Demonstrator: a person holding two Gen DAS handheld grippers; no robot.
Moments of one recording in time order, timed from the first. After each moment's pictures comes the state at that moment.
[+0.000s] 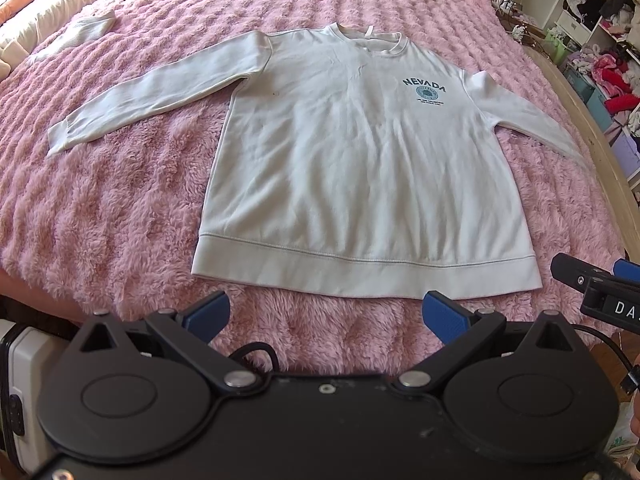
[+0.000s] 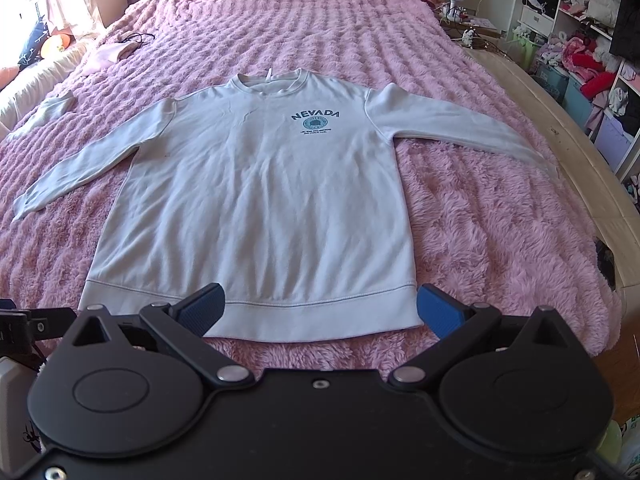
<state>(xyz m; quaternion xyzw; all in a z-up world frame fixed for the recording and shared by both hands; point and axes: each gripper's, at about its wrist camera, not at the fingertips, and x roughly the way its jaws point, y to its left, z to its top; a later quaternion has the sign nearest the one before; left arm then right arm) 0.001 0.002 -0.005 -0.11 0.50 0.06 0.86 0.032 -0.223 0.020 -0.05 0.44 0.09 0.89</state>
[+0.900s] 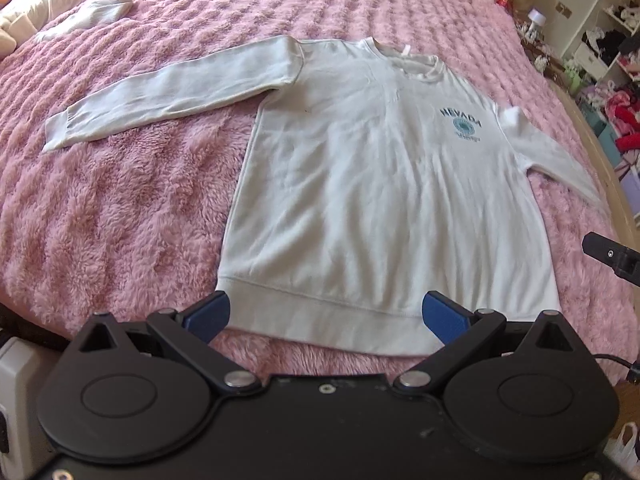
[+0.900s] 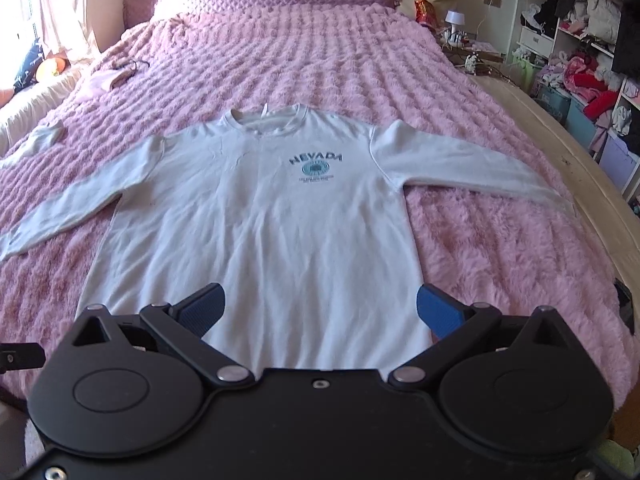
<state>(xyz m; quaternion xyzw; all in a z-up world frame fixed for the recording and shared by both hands) 0.053 0.080 -0.031 -0.18 0.48 0.08 0.86 0.106 -0.206 0.006 -0.03 0.39 0.10 0.92</state>
